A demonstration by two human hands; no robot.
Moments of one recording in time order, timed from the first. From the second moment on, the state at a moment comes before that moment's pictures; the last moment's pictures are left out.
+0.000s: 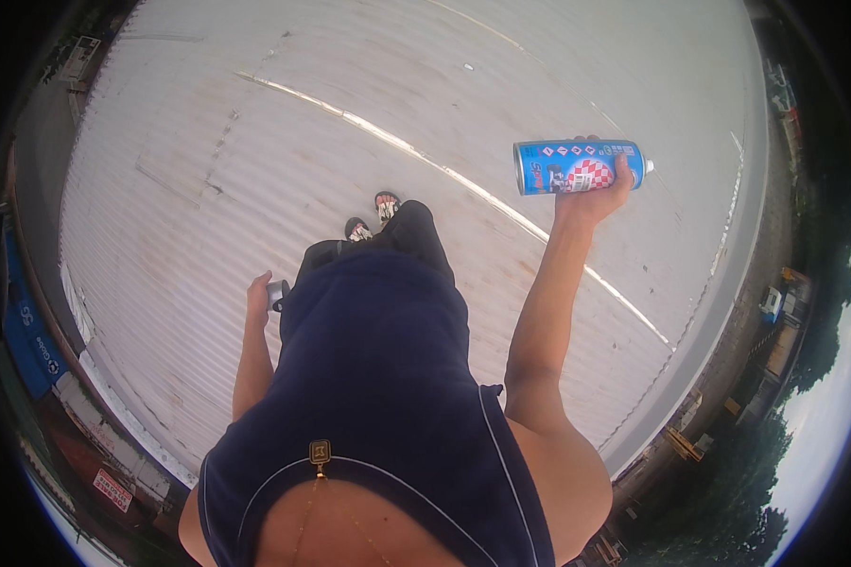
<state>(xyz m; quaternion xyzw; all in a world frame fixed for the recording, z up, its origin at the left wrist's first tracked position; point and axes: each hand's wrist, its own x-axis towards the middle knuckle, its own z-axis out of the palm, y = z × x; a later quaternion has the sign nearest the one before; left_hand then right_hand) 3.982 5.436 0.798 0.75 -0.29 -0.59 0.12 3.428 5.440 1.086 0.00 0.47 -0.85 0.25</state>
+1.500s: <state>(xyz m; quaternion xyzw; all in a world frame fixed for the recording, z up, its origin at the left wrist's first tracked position) 3.717 5.197 0.437 0.41 -0.45 -0.68 0.41 3.414 5.400 0.156 -0.46 0.82 -0.33 0.06</state>
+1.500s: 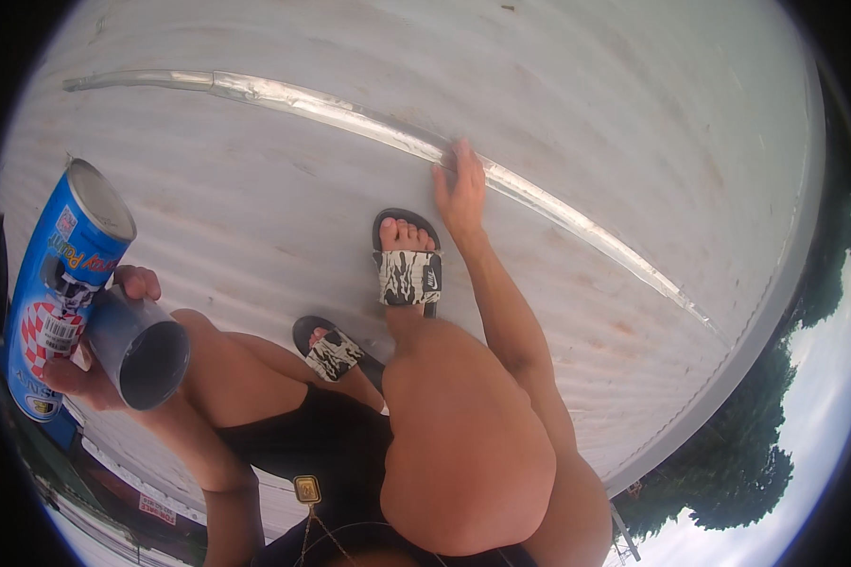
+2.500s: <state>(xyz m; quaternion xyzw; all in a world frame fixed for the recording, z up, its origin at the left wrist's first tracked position) 3.730 5.190 0.414 0.37 -0.35 -0.74 0.42 3.369 5.398 0.184 -0.46 0.85 -0.24 0.11</state>
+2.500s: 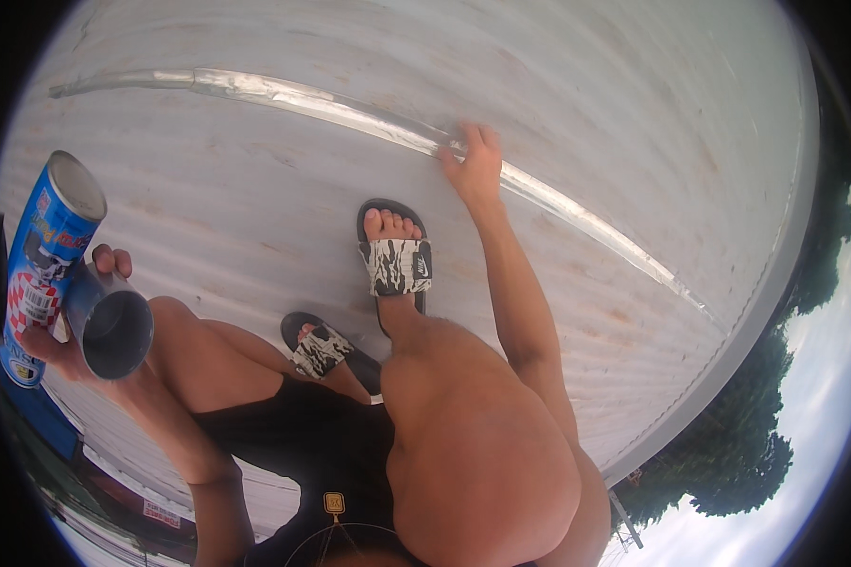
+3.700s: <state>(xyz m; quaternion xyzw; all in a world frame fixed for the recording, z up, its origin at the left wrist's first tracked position) 3.740 5.191 0.415 0.33 -0.36 -0.76 0.42 3.363 5.401 0.180 -0.44 0.89 -0.13 0.08</state>
